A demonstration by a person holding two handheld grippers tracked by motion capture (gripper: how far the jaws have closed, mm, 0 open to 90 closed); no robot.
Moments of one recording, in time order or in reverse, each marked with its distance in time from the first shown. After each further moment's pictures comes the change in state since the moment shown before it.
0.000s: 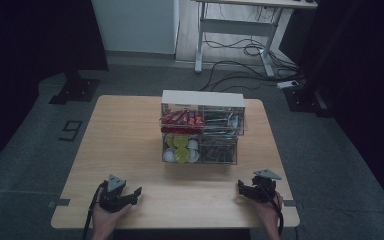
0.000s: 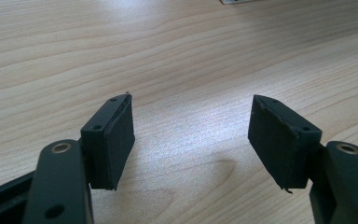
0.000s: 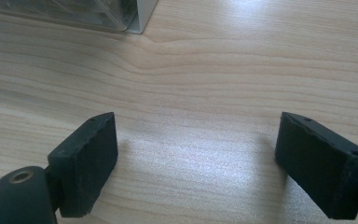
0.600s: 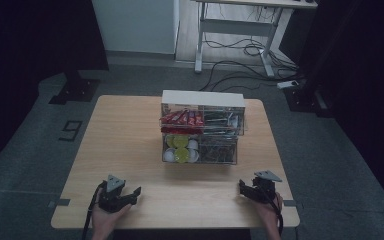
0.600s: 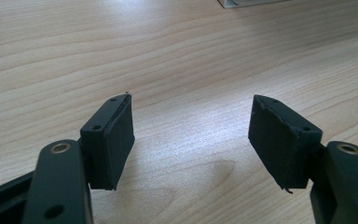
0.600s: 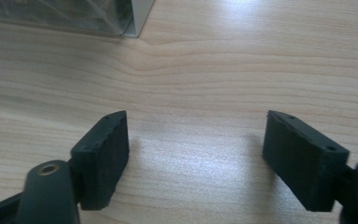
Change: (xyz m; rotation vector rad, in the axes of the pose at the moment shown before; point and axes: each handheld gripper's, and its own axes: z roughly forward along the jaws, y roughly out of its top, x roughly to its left) left arm 0.000 0.001 -0.004 -0.008 0.006 -0.006; right arm 0.002 -0.003 -0.004 -0.023 -0.022 0.032
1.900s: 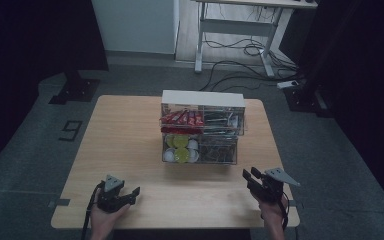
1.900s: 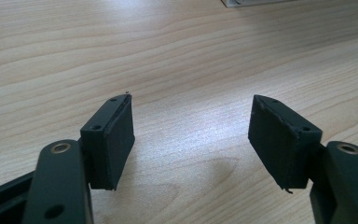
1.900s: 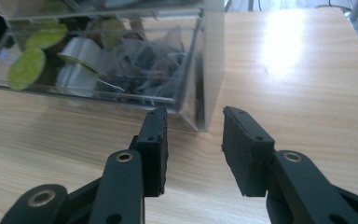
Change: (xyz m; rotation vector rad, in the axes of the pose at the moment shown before) left arm 0.002 -0.002 0.001 0.005 -0.010 -0.017; right arm 0.012 0.033 -0.065 -0.268 0.197 0.046
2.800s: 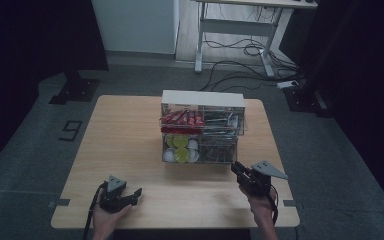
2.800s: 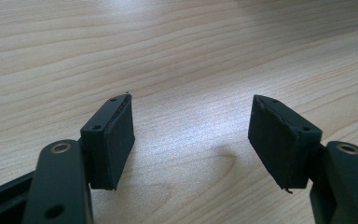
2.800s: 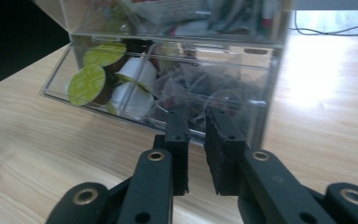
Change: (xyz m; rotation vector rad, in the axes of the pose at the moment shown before) left arm -0.001 -0.002 0.006 0.018 -0.006 0.001; right arm 0.035 0.022 0.014 -0.019 0.115 -0.071
